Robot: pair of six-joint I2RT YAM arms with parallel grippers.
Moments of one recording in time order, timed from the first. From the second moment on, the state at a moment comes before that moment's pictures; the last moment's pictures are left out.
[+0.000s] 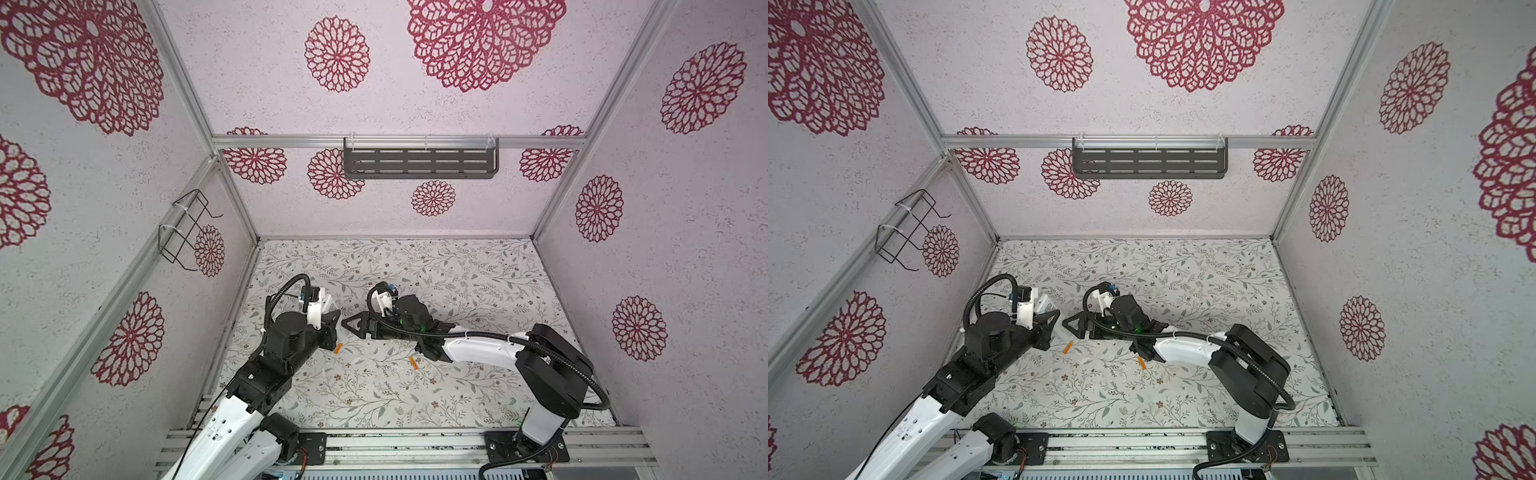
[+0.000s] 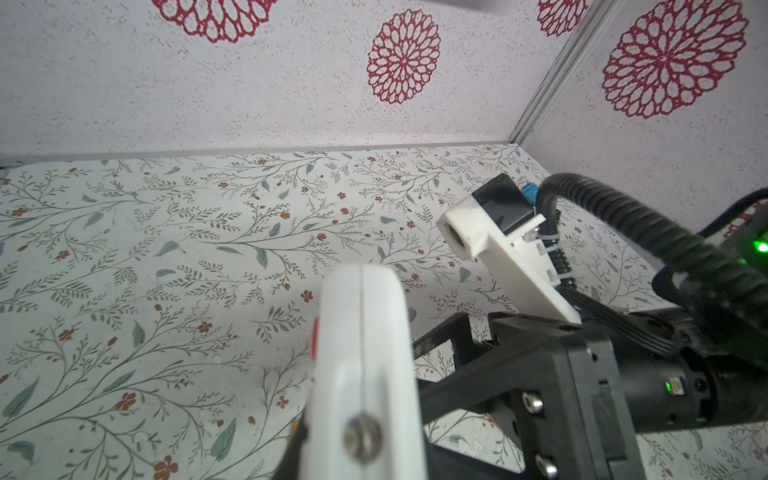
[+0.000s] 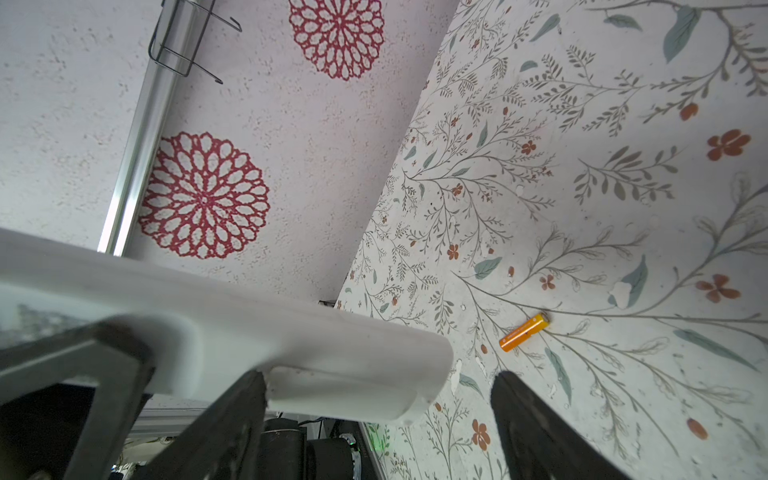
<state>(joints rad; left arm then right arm) -0.51 0.69 0.69 -0.39 -0.08 -0.24 0.95 1.73 1.00 0.44 -0.34 0.94</state>
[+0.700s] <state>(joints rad) -0.51 0.69 0.69 -0.38 -0.07 -0.24 0.95 1.69 0.97 0.43 -0.32 0.92</state>
